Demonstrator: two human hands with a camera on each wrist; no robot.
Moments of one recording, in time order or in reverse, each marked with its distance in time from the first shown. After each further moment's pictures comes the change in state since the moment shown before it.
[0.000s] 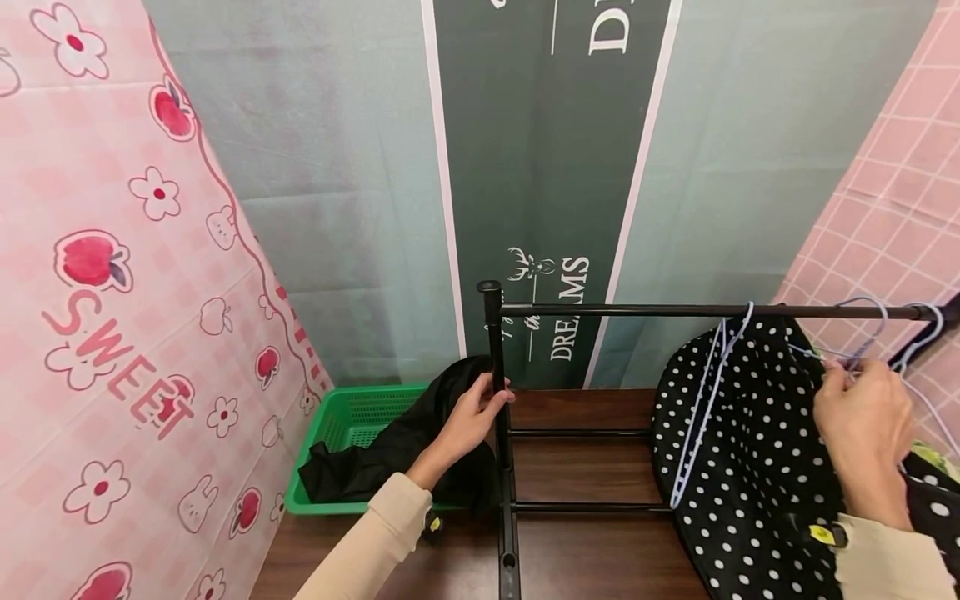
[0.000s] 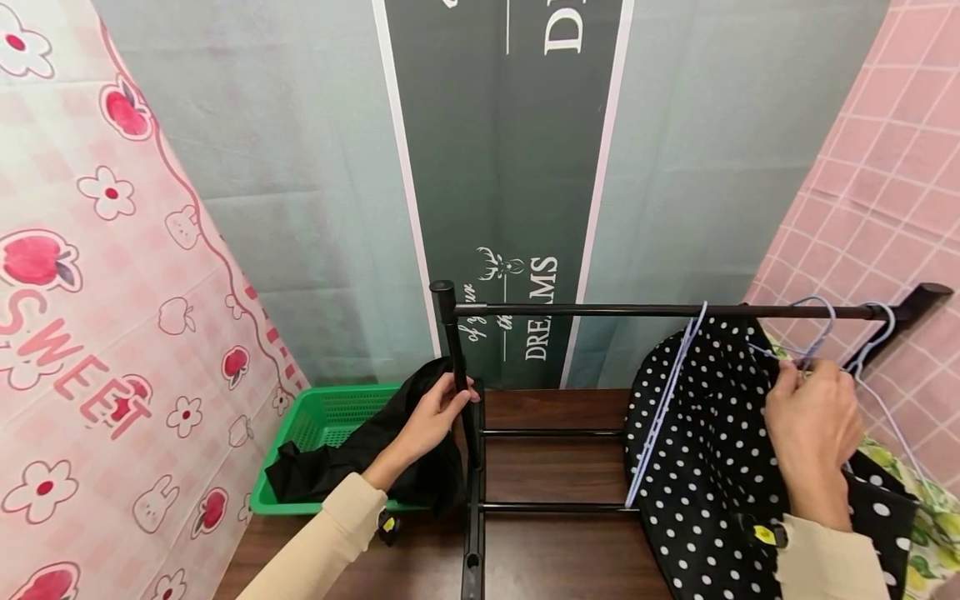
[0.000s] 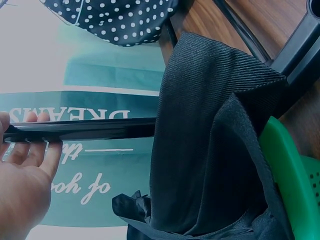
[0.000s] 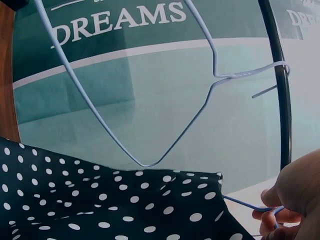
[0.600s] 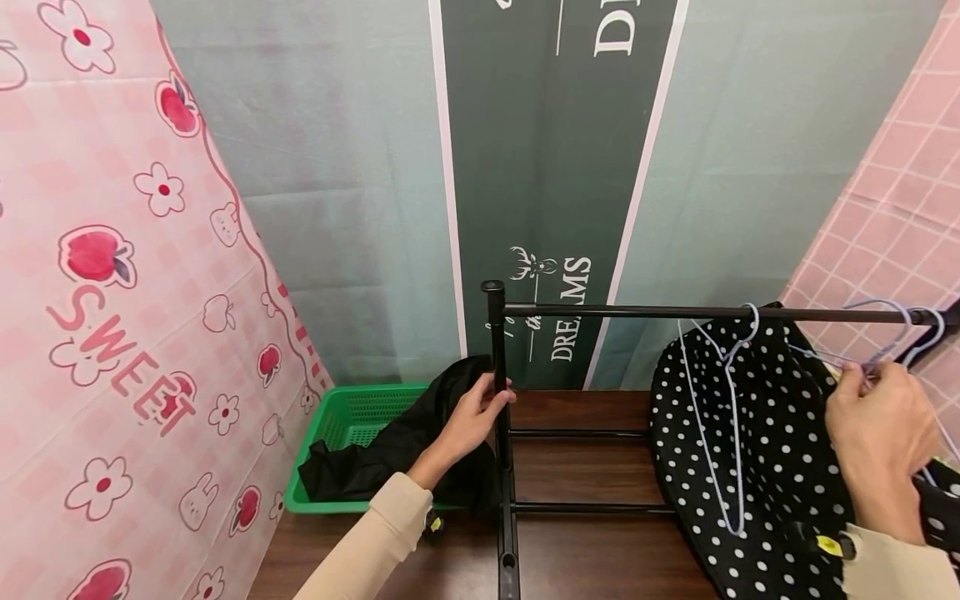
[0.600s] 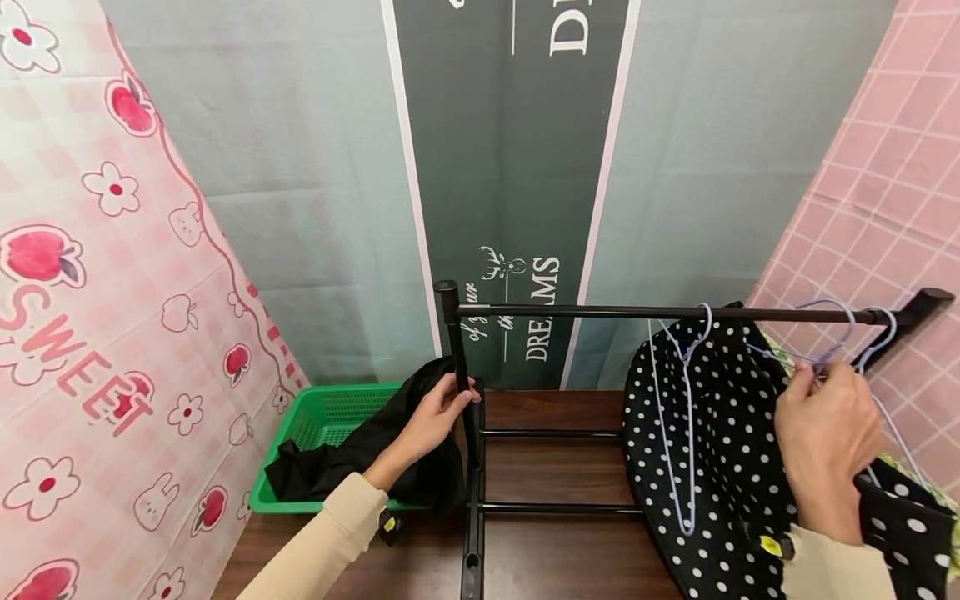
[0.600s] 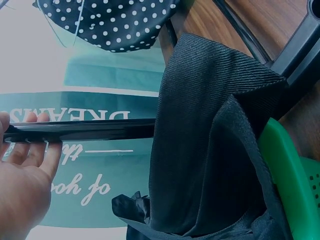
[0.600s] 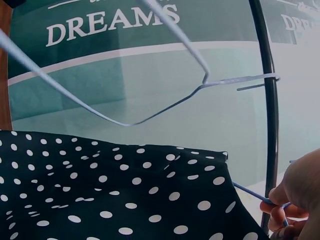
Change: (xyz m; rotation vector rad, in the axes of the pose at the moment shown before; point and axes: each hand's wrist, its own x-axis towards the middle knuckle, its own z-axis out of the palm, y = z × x) left_hand -0.002 0.001 -0.001 -0.012 0.001 0.021; right_hand -0.011 -0.008 -0.012 0.002 0.154 -0.023
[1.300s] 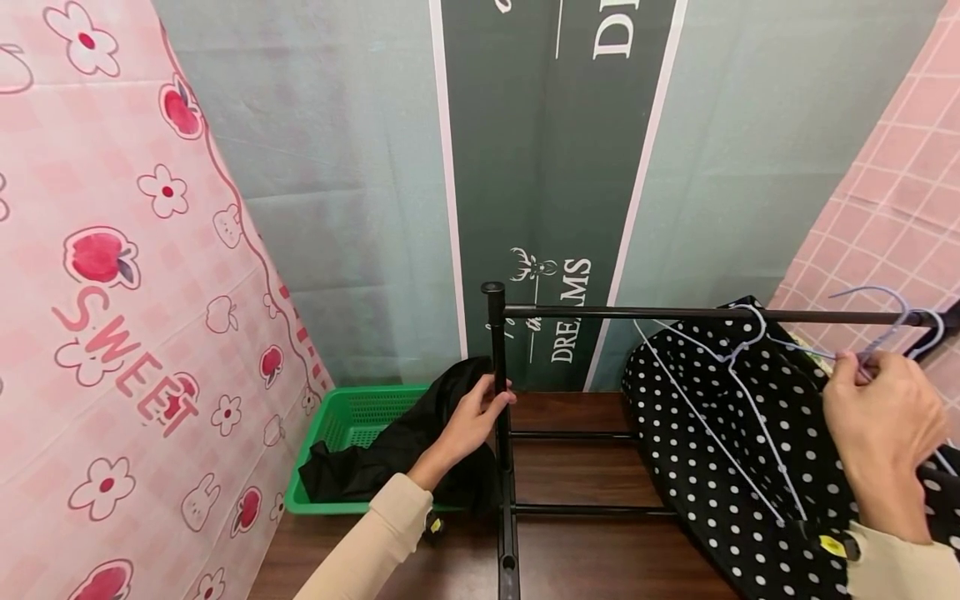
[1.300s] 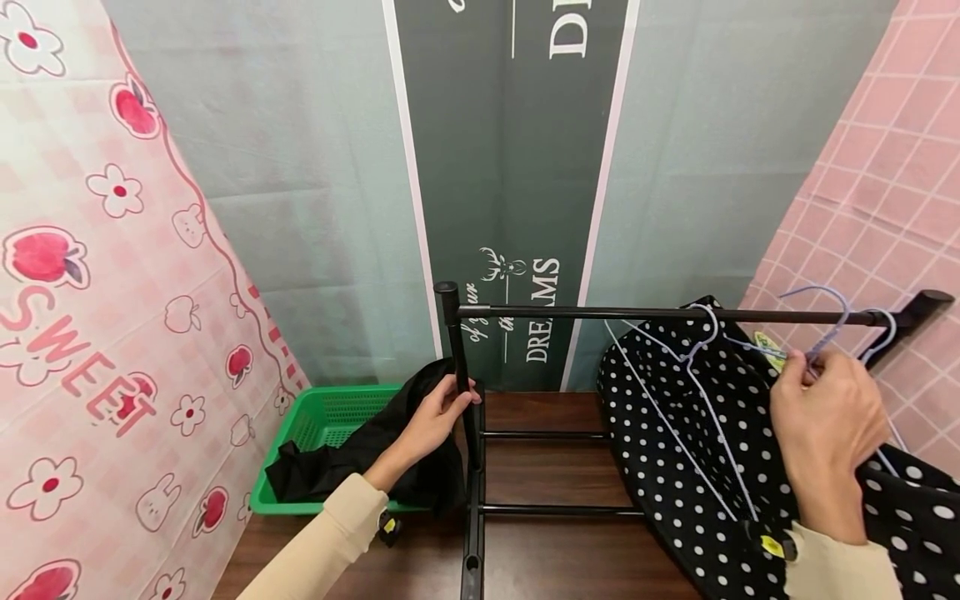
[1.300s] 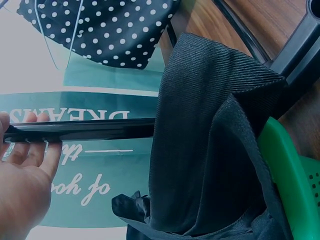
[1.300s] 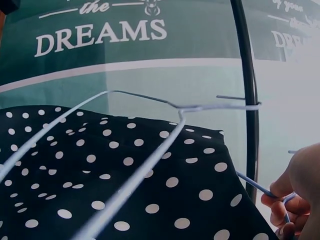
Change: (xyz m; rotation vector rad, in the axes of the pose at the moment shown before) left_hand -0.002 0.000 -0.002 -0.001 -0.013 -0.014; right_hand -0.004 -0.015 -0.008 0.065 0.146 -0.155
